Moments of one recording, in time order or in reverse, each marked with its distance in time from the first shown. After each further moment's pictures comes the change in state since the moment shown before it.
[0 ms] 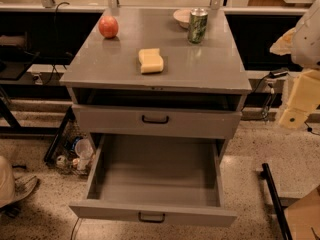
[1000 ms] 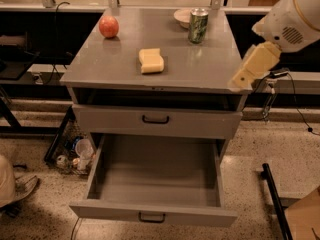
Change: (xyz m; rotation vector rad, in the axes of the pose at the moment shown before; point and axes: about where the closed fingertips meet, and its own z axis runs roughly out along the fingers) arm -0.043 -0.087 0.034 0.103 -0.269 0.216
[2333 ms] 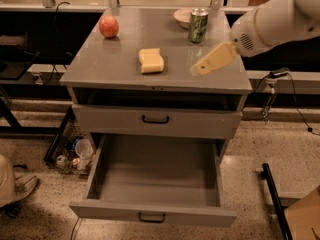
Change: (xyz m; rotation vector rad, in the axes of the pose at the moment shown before) arm -0.051 -0.034 0.071 0.068 -0.228 0.212
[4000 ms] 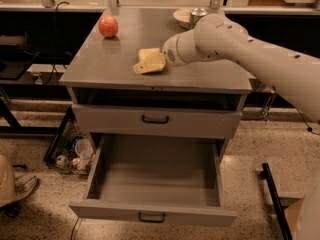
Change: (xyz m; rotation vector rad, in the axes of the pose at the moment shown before) arm -0.065 0.019 0.203 -0.045 -0.180 0.146
